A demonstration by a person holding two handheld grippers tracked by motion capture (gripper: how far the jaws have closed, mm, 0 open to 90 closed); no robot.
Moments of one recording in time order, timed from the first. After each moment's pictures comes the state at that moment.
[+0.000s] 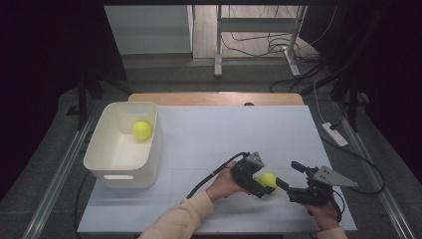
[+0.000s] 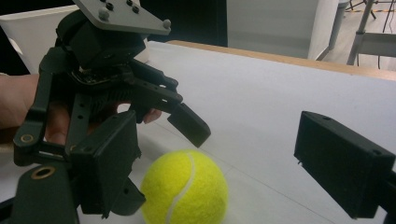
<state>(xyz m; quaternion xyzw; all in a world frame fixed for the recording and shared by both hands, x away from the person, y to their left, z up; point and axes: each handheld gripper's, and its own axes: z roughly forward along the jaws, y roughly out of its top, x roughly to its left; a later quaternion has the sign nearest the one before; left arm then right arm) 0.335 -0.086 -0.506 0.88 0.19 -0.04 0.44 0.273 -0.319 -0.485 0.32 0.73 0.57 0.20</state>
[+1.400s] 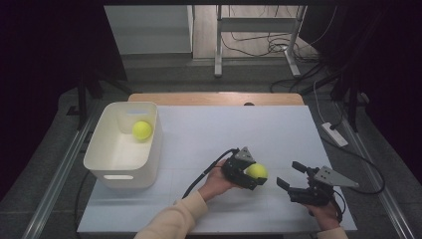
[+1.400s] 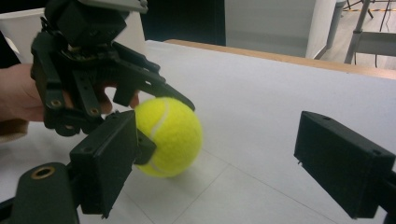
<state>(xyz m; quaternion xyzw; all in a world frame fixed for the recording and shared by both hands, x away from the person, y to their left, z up) 0.334 -0.050 -0.496 0.86 0.22 0.01 0.46 0.273 -0.321 -0.486 0.32 0.73 0.57 0.20</state>
